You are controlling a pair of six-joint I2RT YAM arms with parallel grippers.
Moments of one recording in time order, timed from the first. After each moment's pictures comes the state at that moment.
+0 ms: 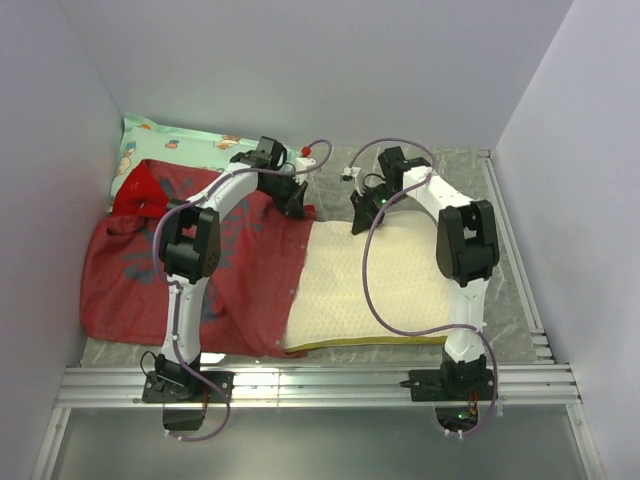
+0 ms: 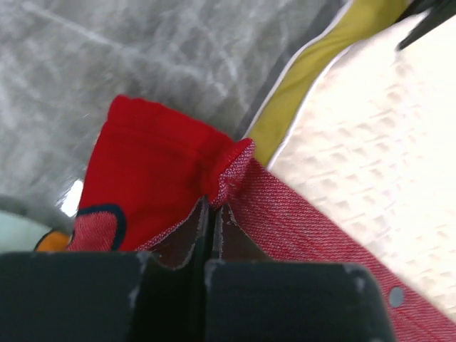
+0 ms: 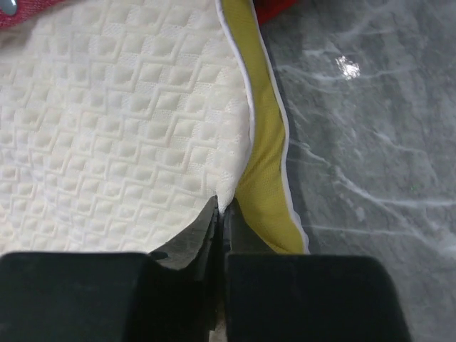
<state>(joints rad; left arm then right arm) -0.35 2.22 1.89 -0.77 0.63 0.40 0.27 2.13 1.73 -0.93 -0.78 -0.72</state>
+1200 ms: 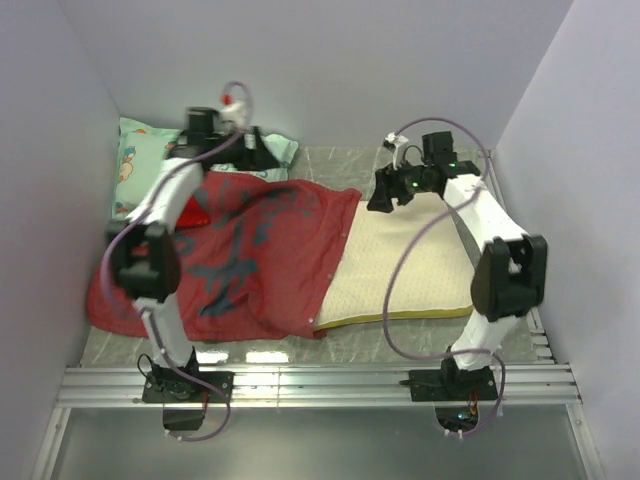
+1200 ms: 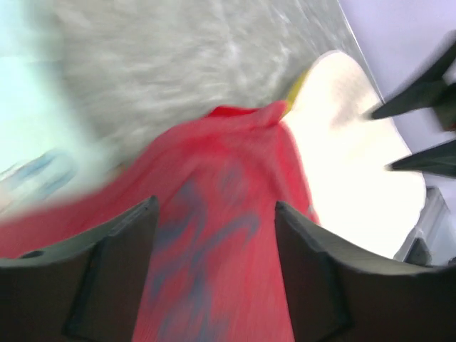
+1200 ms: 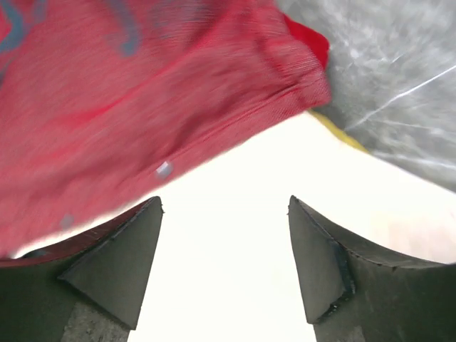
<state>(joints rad) -0.19 2.01 1.78 -0.33 0.73 -0.25 0.14 1.83 1.50 -0.56 -0.73 -0.24</state>
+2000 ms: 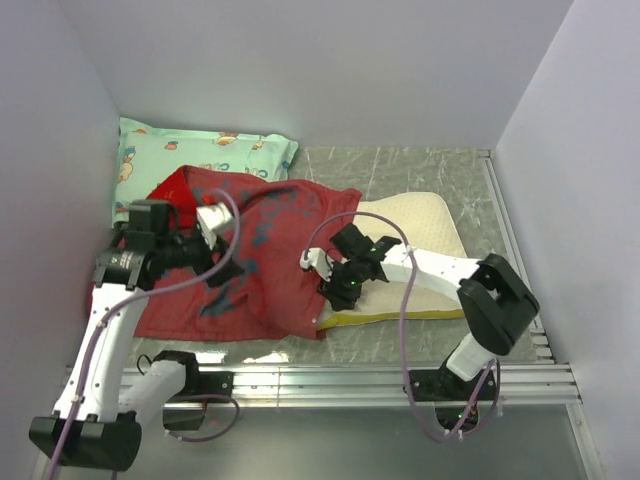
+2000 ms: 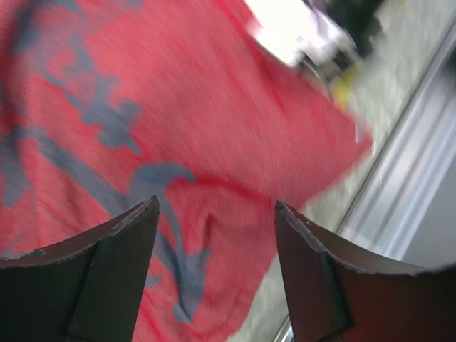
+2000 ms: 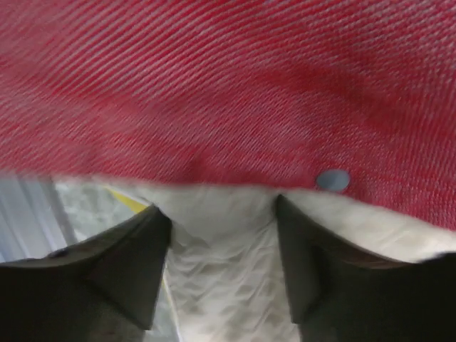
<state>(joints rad) -0.06 0.95 1.09 -0.90 0.79 0.49 0.78 1.58 0.98 -0.55 -0.40 -0.48</state>
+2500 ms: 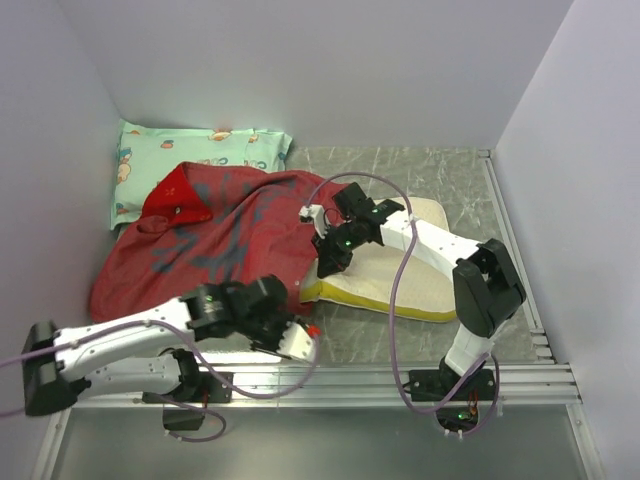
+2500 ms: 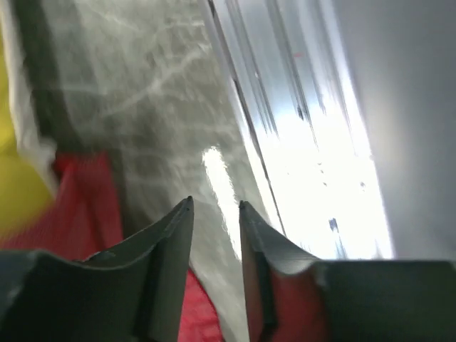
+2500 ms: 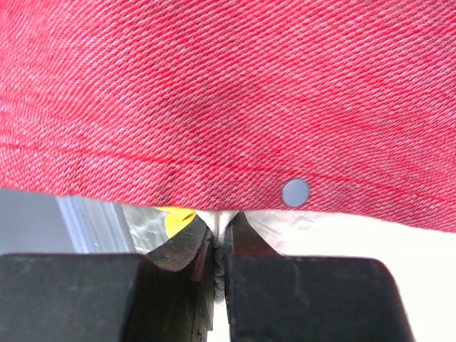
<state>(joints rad) -1.06 0.97 0.80 -0.81 0.38 0.70 0.65 1.73 1.29 -0.65 -0.64 -0.30</state>
